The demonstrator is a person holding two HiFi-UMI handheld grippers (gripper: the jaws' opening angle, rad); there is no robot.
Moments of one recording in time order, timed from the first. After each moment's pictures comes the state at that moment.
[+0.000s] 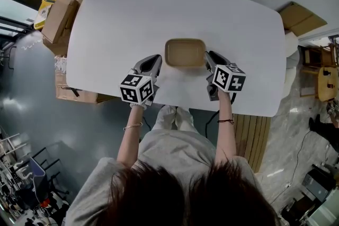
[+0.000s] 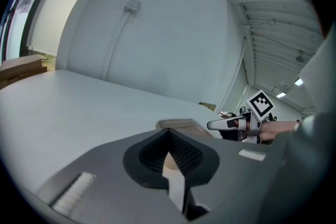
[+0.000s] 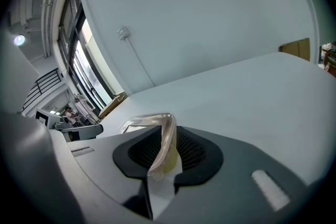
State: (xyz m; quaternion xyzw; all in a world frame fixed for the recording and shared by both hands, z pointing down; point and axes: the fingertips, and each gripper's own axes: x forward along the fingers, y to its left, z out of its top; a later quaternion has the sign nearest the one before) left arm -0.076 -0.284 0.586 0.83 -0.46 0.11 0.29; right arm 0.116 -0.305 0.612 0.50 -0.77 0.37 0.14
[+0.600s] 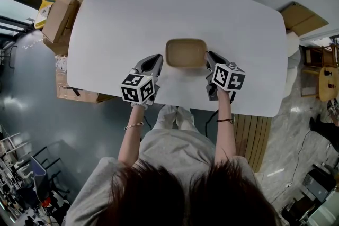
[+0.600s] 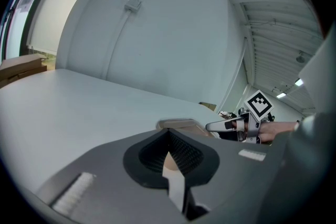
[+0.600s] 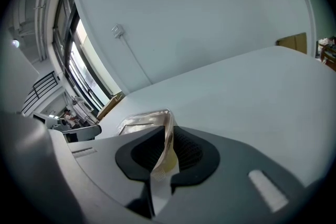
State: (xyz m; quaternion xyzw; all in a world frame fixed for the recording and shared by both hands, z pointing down) left arm -0.076 -0.285 0.588 0.83 -0.46 0.11 0.29; right arm 0.112 -0.306 0.621 0.51 -0.76 0.39 0.14
